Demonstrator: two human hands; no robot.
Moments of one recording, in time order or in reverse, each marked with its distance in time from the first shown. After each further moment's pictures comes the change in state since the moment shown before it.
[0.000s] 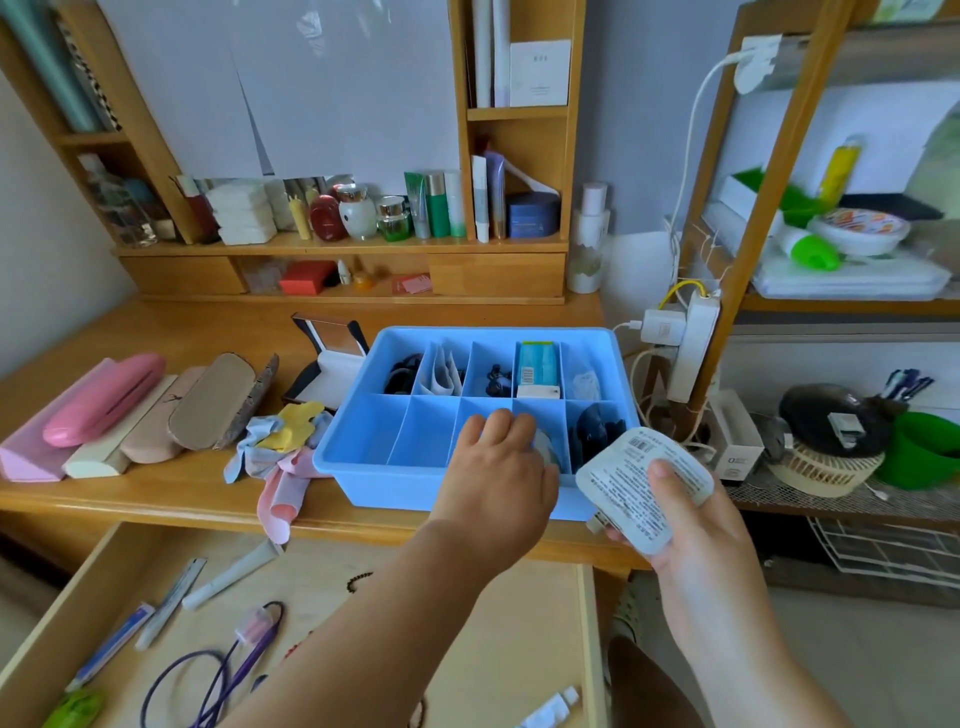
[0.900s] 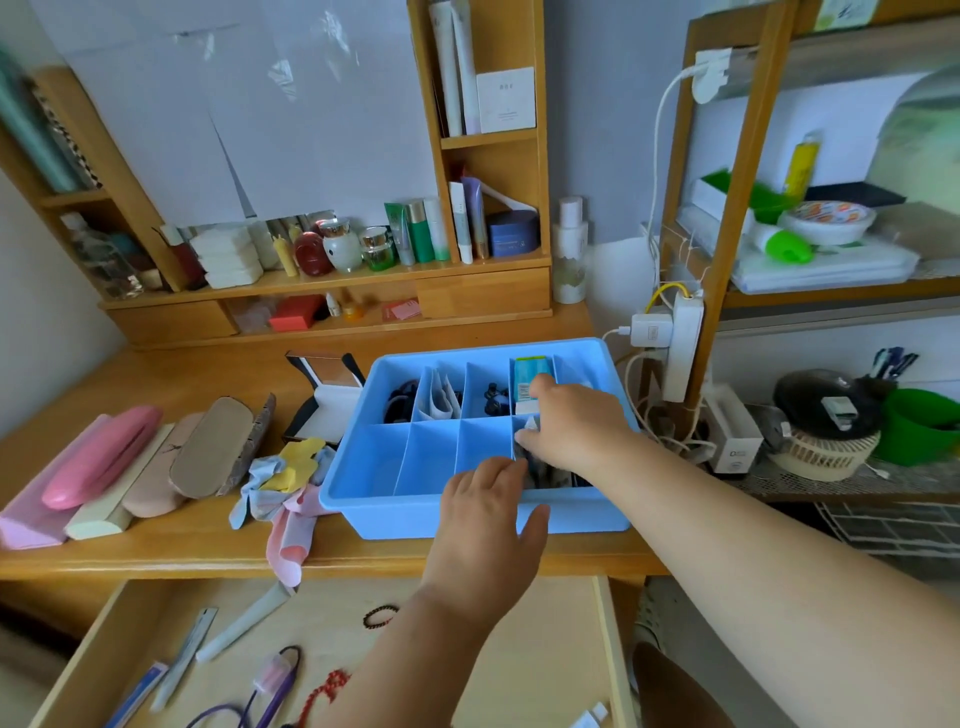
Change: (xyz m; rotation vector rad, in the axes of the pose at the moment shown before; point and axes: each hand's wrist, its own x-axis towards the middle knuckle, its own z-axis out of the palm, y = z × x) left_hand -0.024 -0.012 0.010 -0.325 0.039 -0.115; right_hand 0.111 -0.002 0.083 -1.804 -0.323 -0.258
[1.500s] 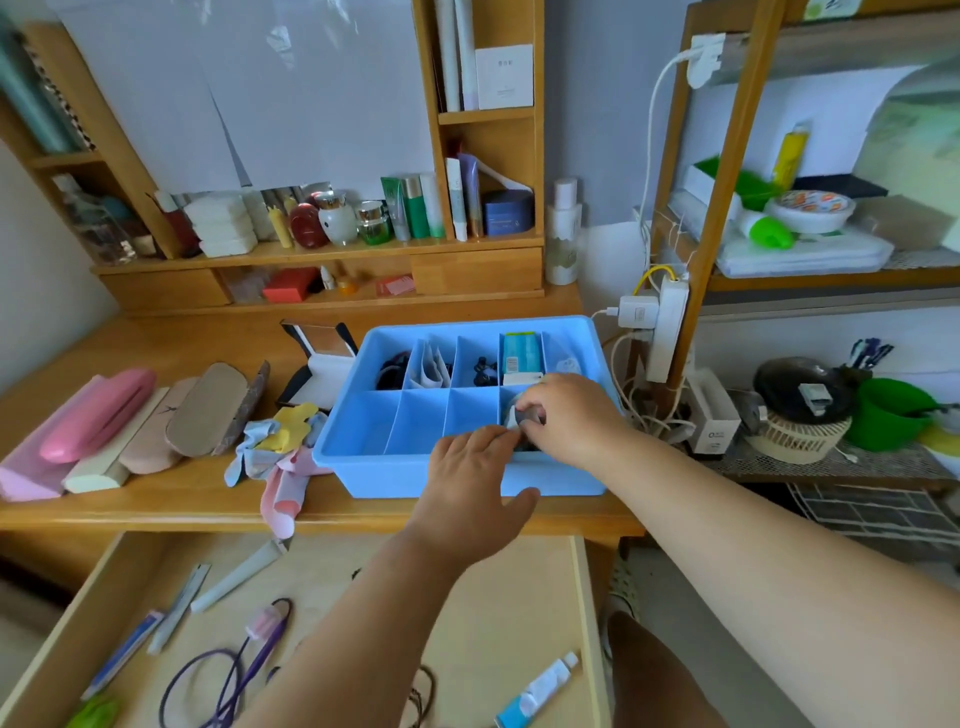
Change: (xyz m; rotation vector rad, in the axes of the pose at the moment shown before) left_hand 0.004 -0.001 -0.004 0.038 -0.119 0.067; right_hand -0.028 0.015 0.005 0.098 0.010 -0.155
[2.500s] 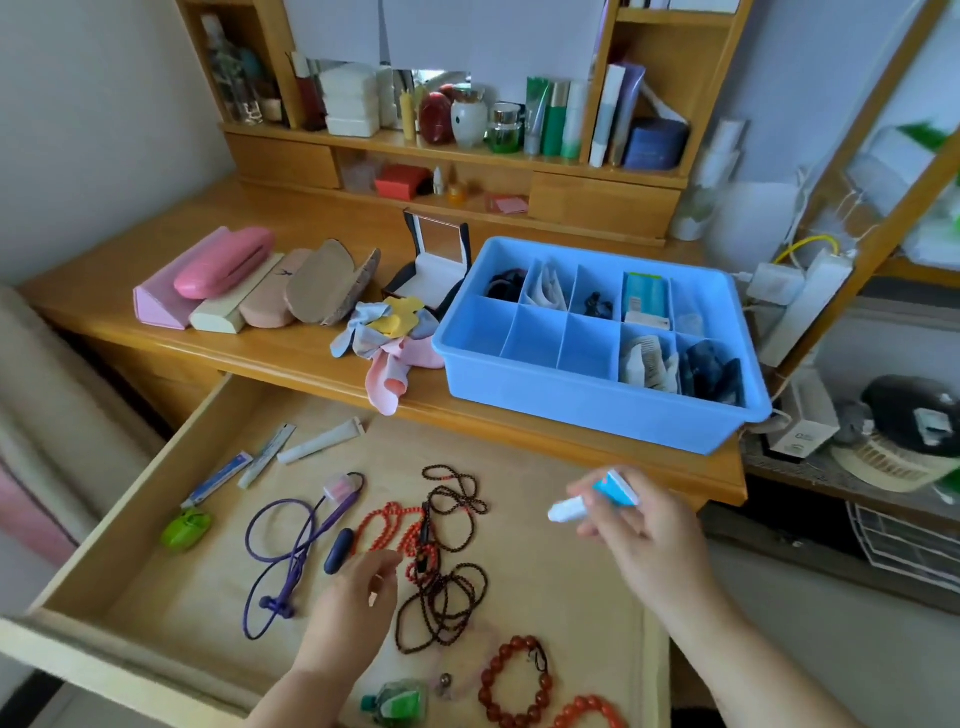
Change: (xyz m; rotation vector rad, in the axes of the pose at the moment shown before) left_hand -0.232 -0.120 0.075 -0.438 0.110 -0.795; right_hand -0.130 -0.052 0.086 0.872 0.081 0.007
